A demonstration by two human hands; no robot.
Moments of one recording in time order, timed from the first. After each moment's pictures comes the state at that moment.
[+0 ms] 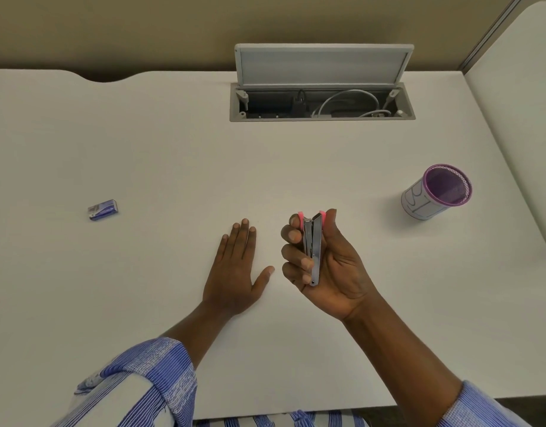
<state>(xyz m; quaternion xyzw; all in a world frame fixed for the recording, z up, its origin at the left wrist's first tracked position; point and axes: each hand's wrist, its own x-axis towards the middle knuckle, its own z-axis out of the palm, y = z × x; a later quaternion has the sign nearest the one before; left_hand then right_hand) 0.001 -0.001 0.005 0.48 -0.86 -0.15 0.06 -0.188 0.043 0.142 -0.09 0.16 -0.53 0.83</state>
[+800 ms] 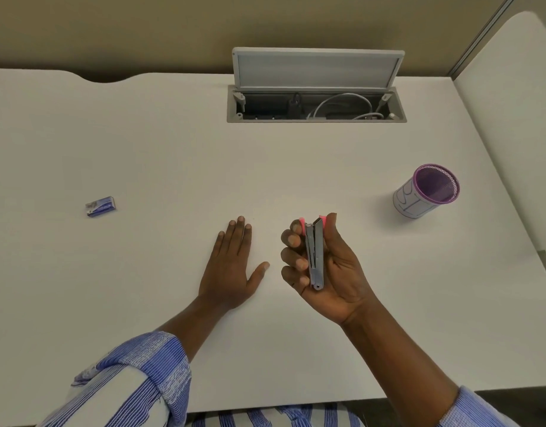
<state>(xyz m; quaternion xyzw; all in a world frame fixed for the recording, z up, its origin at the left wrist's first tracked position) 0.001 -0.001 0.003 0.48 -0.86 -0.13 0.06 -0.188 0.062 0.151 -0.09 0.17 -0.53 0.82</state>
